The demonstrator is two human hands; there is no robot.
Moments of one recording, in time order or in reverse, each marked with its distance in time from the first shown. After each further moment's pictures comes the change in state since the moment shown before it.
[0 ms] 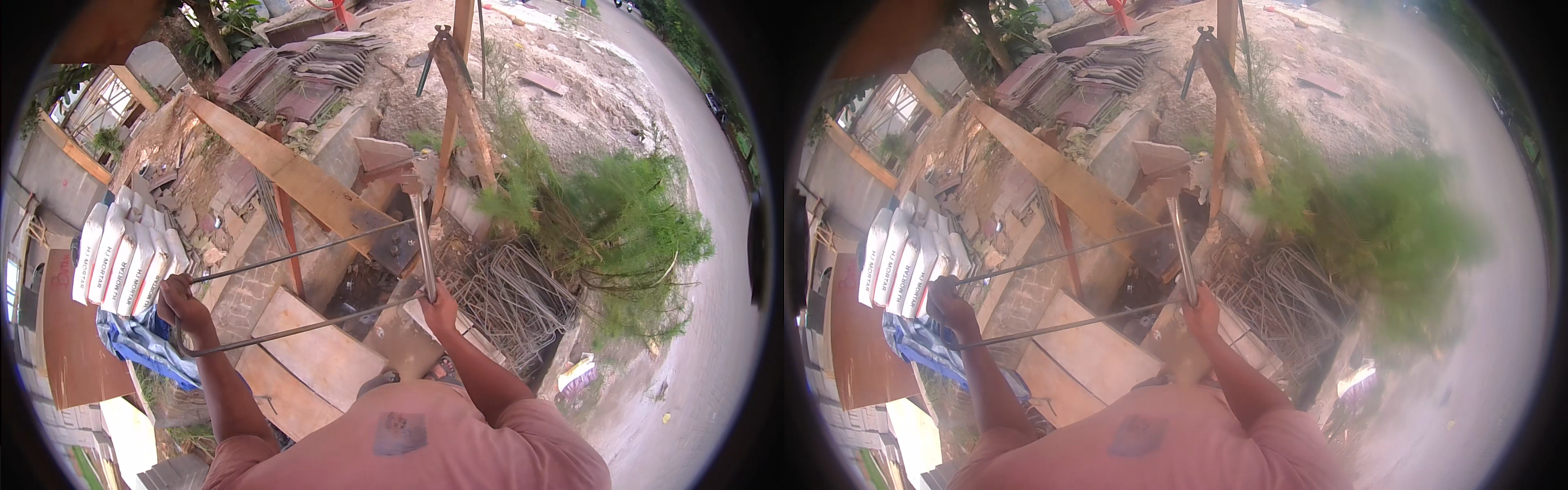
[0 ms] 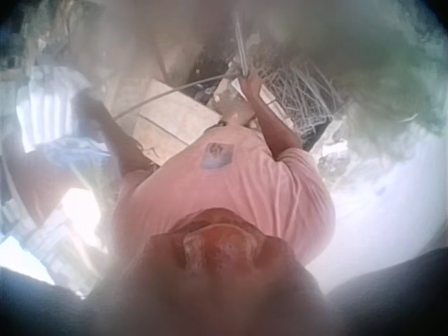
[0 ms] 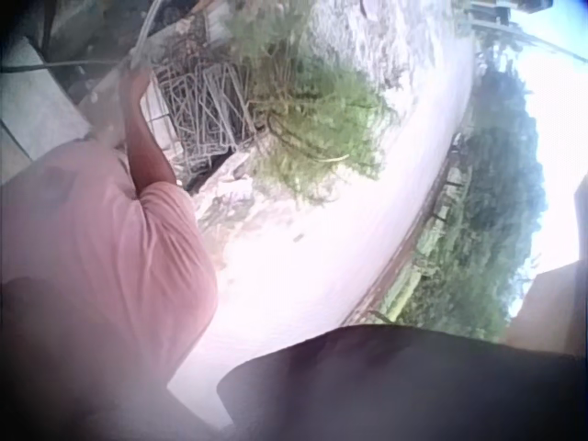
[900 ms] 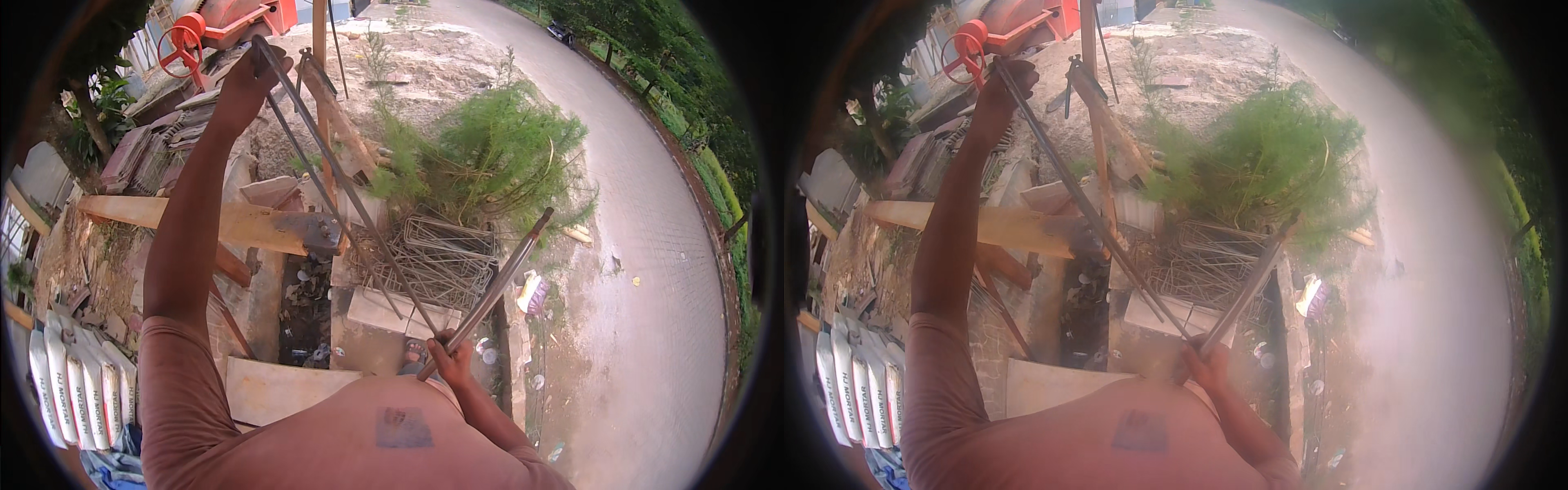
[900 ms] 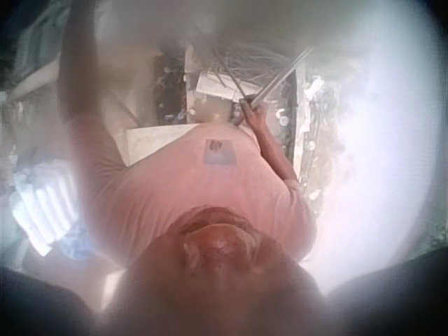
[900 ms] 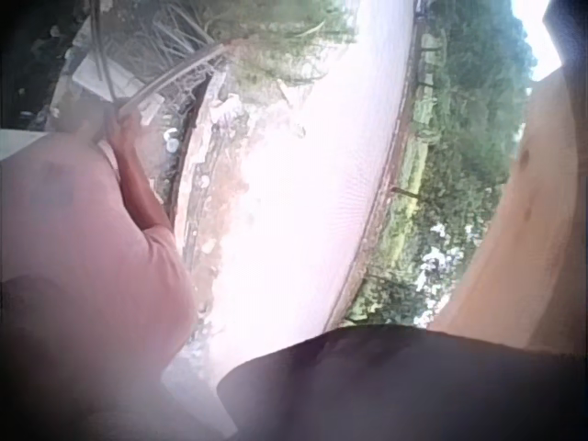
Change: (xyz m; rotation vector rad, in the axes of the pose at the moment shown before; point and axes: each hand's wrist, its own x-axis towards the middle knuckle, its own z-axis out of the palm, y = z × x) left_hand 0.095 0.137 0.272 -0.677 -0.977 0.191; right_hand -0.220 -0.145 -0.116 0.201 0.355 0.165
